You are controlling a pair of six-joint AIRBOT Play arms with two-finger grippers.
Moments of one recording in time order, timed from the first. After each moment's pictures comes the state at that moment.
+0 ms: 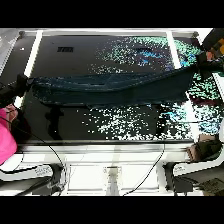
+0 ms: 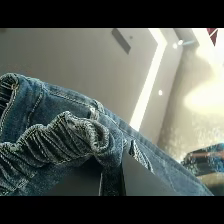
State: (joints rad) left arm 0.55 -1.42 1.05 0.35 -0.70 -0.98; right arm -0.40 -1.63 1.64 -1.13 0.89 1.97
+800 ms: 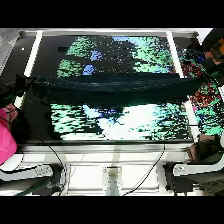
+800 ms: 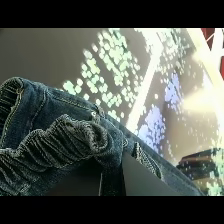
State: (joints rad) left arm 0.56 -1.43 1.06 0.33 -0.70 -0.98; right arm -0.40 -1.56 1.74 -1.48 1.38 2.12
